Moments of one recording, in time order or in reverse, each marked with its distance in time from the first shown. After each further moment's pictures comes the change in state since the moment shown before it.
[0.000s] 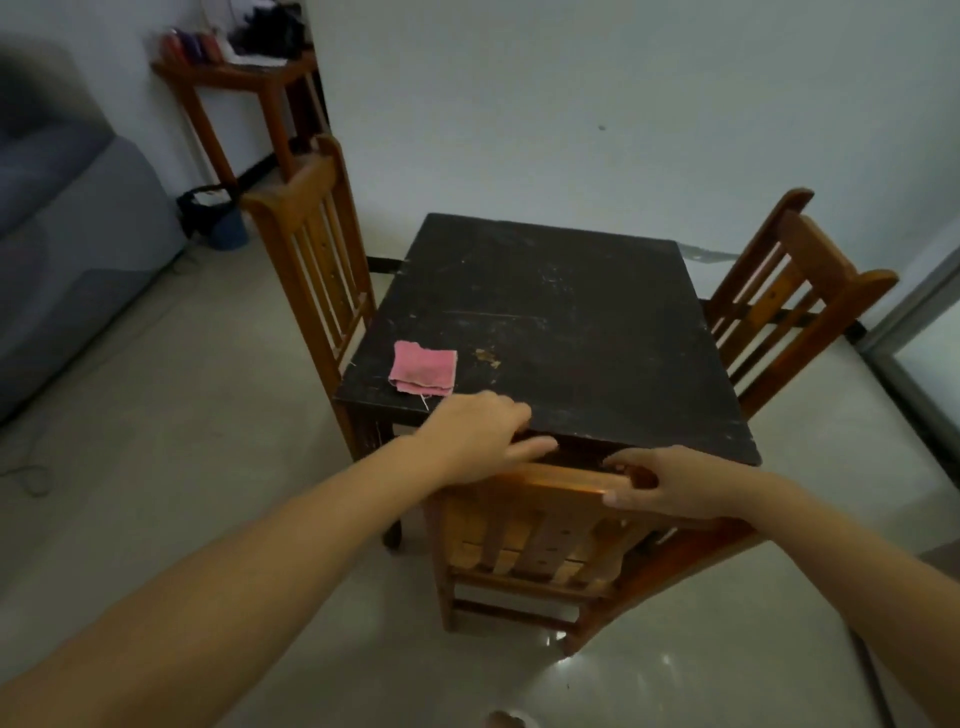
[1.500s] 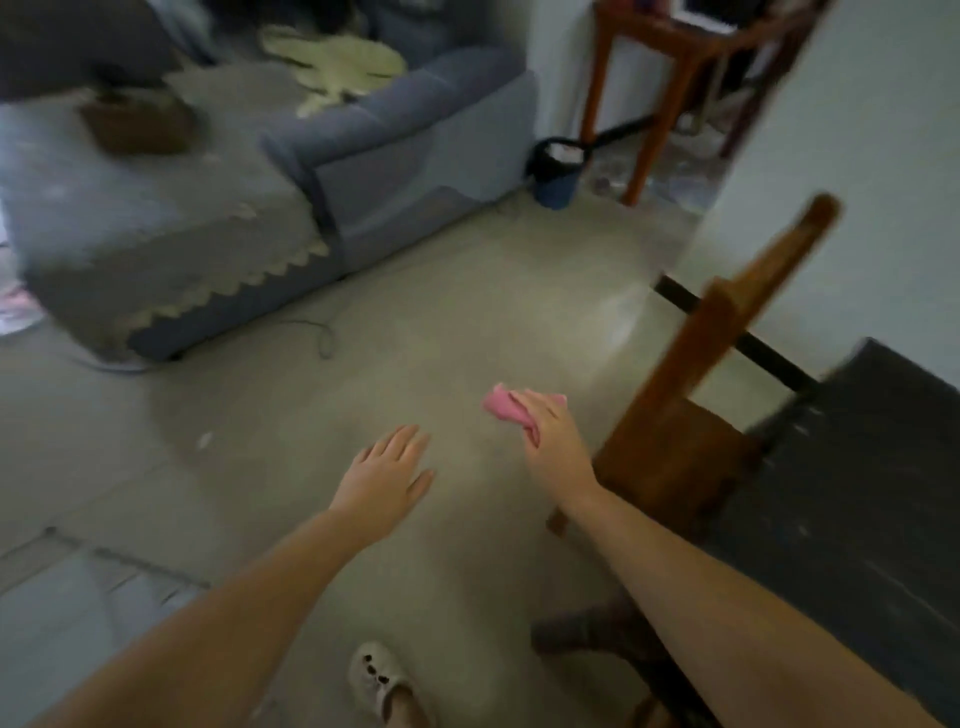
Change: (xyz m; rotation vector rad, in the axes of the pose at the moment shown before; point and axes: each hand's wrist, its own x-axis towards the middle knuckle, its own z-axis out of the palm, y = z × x) left_hand -0.251 -0.432 0.059 -0.171 0.053 -1.136; right_hand 0.462 -0.473 0.046 0.185 0.348 -0.819
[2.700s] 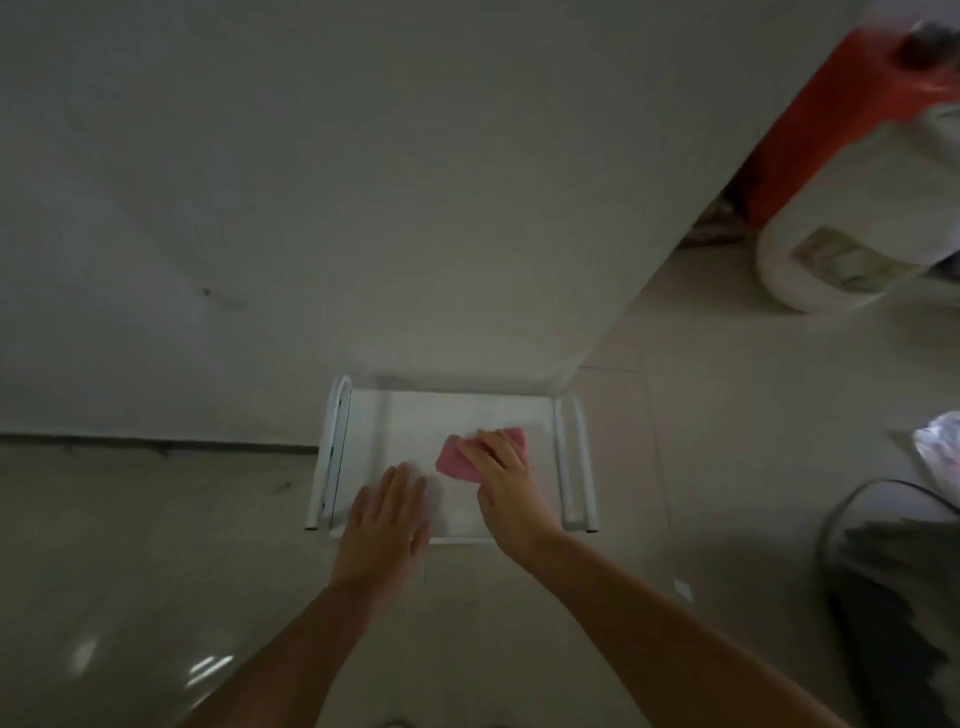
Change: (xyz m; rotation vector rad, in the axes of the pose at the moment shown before) left_hand -0.132 -0.314 0.208 -0.401 0.605 -2.193; right_hand 0.018 -0.350 0.587 -0.094 -1.653 -1.798
